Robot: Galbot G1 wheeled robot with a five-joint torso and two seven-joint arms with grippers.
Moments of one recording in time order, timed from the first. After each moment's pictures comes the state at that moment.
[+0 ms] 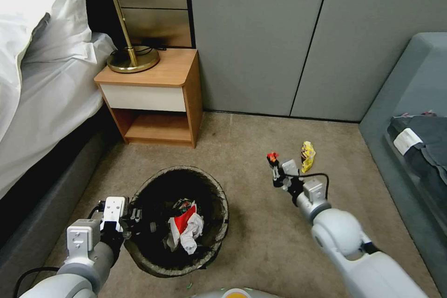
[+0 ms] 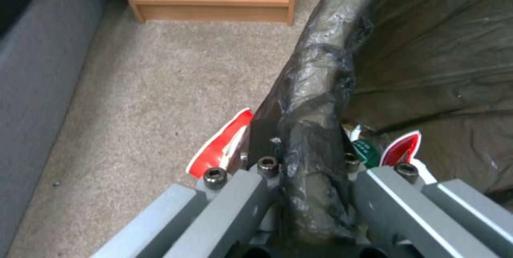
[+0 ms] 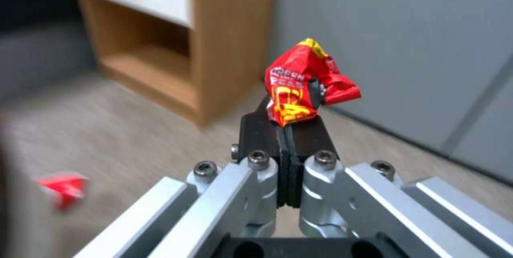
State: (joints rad) left arm 1.85 -1.34 -0.74 -2.50 -0.33 0.74 -0.06; right arm -1.28 1.00 0.21 2.11 0.37 -0.30 0.03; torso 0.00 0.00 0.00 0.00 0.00
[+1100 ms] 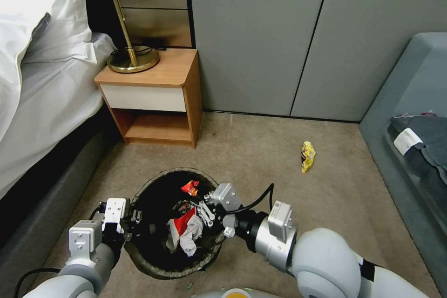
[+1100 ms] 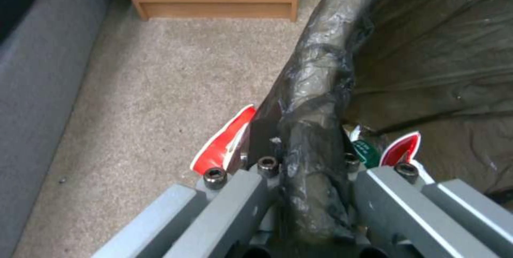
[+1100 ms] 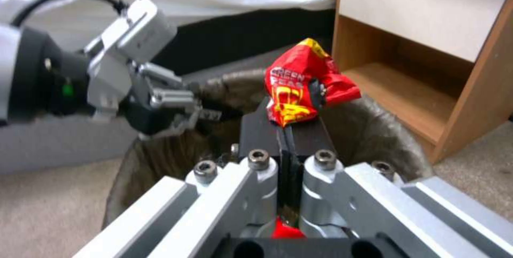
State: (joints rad) left arm 1.86 -1.34 -0.73 -2.50 -0.31 0.74 -0.06; right arm -1.10 0.93 -0.24 2.37 0.53 -0.47 0.03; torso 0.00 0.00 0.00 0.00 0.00
